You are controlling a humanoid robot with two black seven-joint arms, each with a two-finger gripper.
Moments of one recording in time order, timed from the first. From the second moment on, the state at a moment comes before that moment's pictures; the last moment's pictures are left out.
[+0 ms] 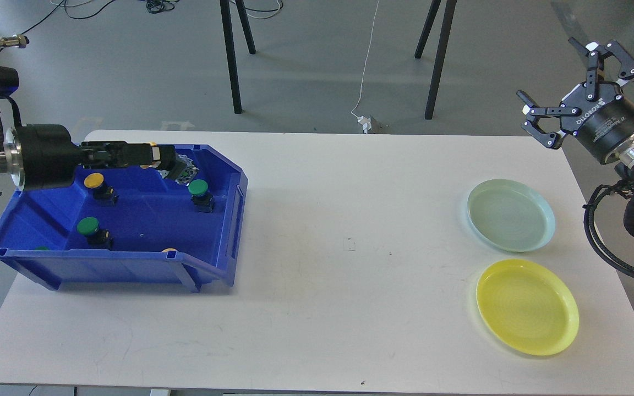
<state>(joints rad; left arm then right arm) -1.23 1.08 0.03 -1.49 0.96 -0.39 -0.49 0.66 -0.77 0.66 1.09 0.19 0.42 0.18</state>
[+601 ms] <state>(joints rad) -1.08 0.46 -0.14 -1.26 0.46 -0.33 -0.49 0.47 -0.79 0.74 1.52 -0.44 0.24 0.49</state>
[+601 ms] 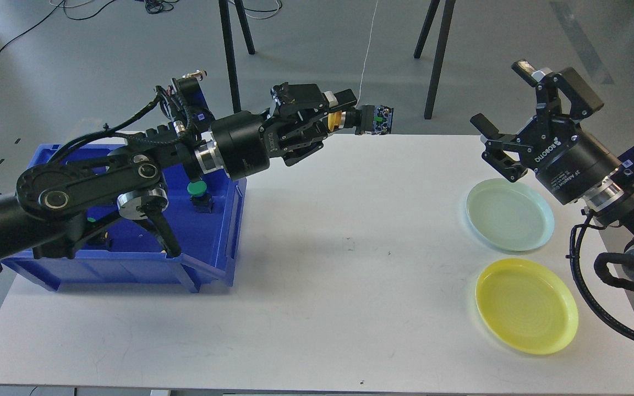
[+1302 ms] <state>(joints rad) -1.08 0.46 -0.14 -1.25 0.45 -0.33 -0.49 0.51 -0.48 0.65 1.52 -0.57 0.13 0.49</state>
